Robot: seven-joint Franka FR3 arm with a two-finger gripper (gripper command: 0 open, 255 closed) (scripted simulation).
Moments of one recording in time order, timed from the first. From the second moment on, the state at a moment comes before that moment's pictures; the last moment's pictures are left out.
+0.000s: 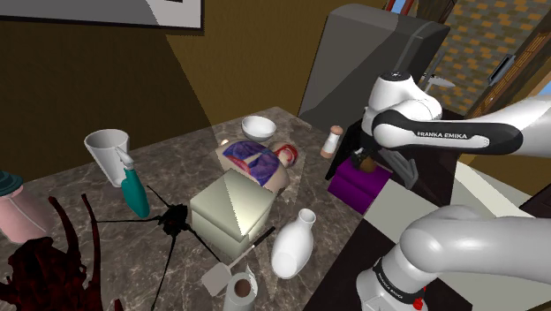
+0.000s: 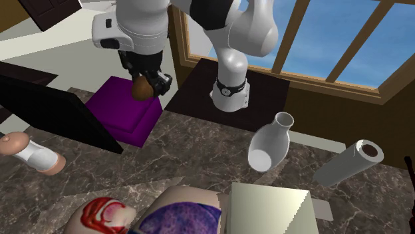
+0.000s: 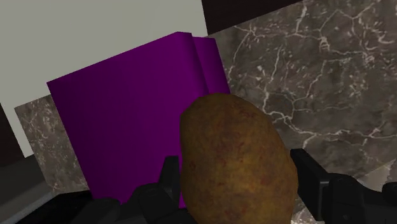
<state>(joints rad) -0.26 -0.76 -0.06 -2.78 -0.40 2.04 0.01</state>
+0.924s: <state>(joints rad) -0.39 -0.48 -0.31 -2.61 -0.54 2.24 -0.21</state>
